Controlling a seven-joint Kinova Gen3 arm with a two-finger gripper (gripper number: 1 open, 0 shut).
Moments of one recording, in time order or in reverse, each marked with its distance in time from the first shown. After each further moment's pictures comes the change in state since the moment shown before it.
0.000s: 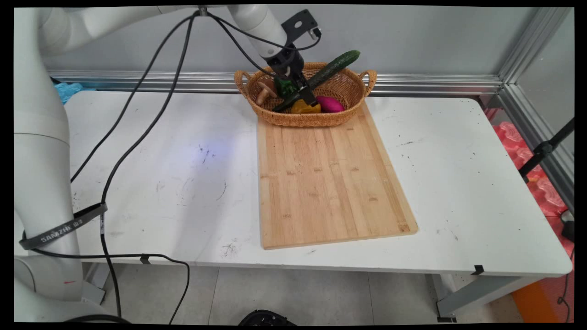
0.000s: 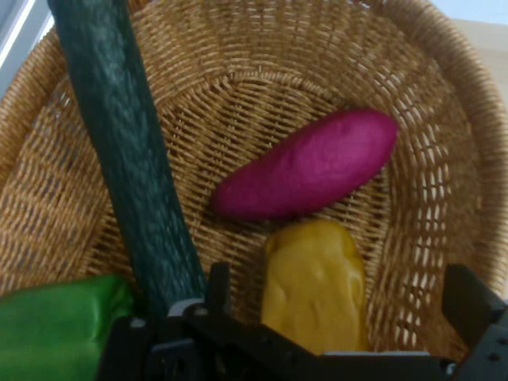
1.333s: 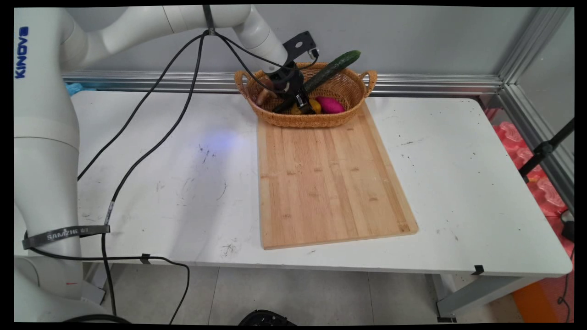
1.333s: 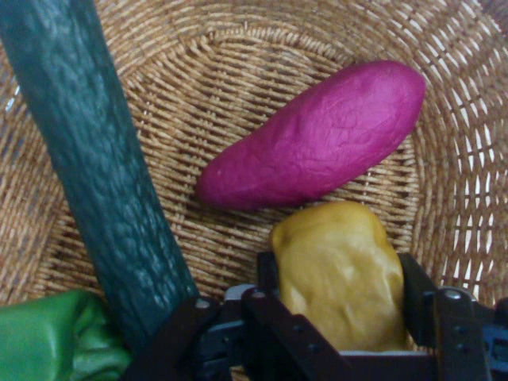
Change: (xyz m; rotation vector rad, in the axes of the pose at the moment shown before) arm -0.021 -0.014 0.049 -0.062 -0.011 0.061
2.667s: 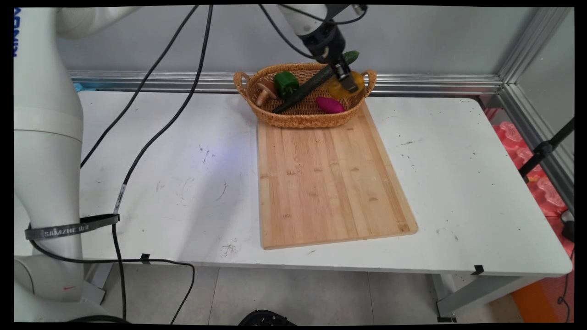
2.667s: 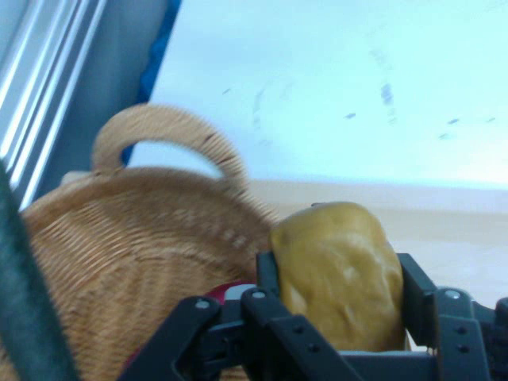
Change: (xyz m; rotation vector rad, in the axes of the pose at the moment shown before) arm 0.115 0.069 -0.085 -0.001 0.087 0.062
